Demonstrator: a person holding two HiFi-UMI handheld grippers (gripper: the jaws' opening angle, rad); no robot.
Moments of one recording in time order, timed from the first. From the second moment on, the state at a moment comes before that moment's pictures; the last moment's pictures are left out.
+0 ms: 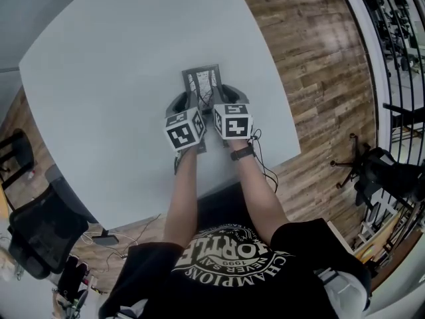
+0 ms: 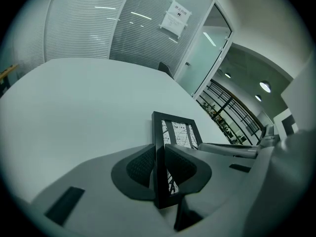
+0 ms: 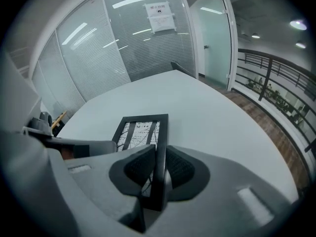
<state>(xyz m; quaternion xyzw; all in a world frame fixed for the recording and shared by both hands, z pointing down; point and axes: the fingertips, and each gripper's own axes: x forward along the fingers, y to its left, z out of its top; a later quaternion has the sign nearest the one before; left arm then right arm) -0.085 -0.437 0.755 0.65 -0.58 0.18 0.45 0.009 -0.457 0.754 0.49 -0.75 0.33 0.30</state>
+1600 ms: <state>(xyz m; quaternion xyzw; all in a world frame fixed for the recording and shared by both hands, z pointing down) -0.145 -0.289 0.445 0.77 -0.62 0.04 0.15 -0.041 -0.307 0.441 0.53 -0.84 0.07 0.09</state>
